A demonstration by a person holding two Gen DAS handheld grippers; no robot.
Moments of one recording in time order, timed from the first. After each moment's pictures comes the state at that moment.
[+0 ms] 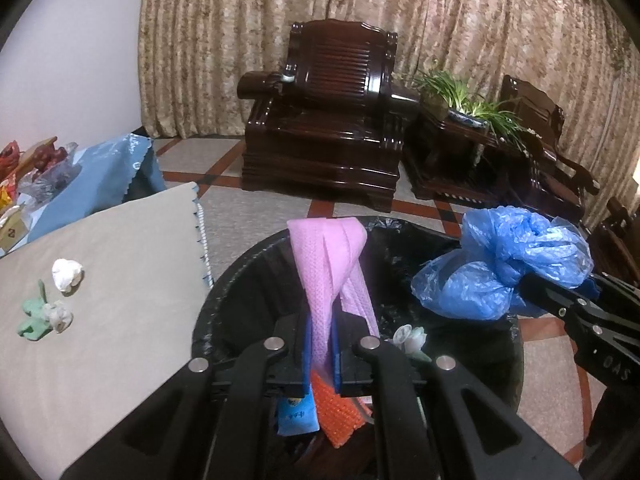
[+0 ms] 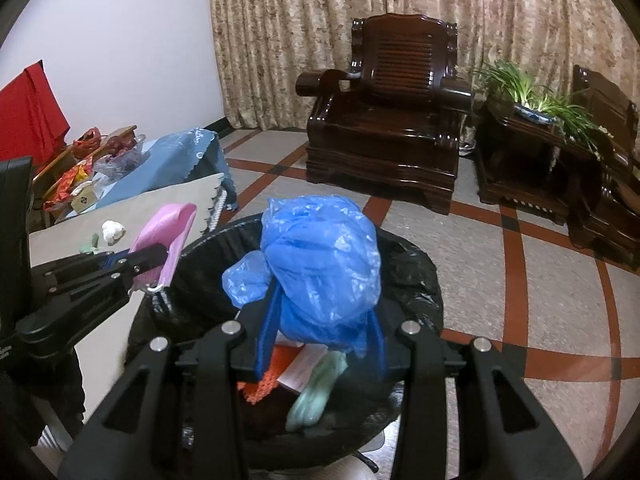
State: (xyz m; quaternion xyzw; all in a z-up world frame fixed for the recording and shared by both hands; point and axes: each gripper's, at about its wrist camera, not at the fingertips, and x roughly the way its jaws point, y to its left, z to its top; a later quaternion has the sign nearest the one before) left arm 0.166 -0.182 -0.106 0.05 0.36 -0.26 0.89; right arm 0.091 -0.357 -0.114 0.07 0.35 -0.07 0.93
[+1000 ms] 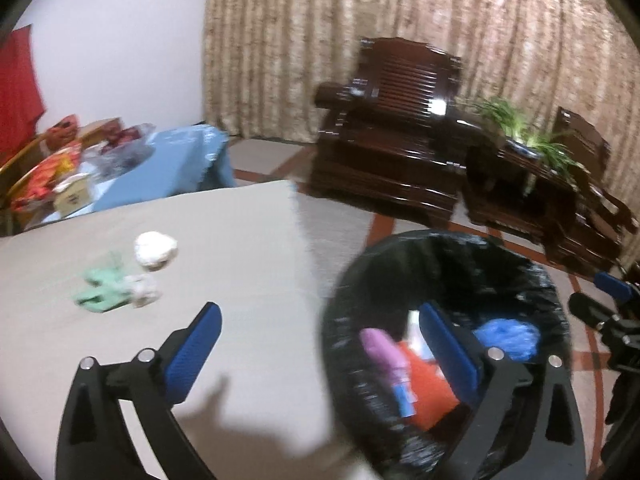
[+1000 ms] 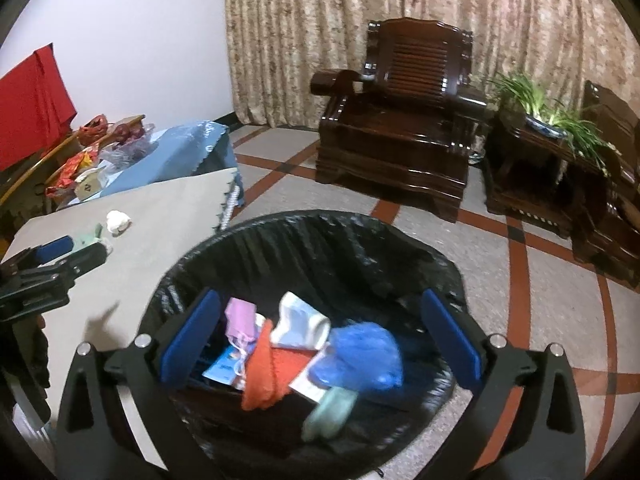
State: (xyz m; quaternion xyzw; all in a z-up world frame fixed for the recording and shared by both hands) left arm 0.171 -0.061 -0.097 0.02 0.35 -0.15 0.92; right arm 0.113 -0.324 -0.115 0.04 0.35 -0.05 0.94
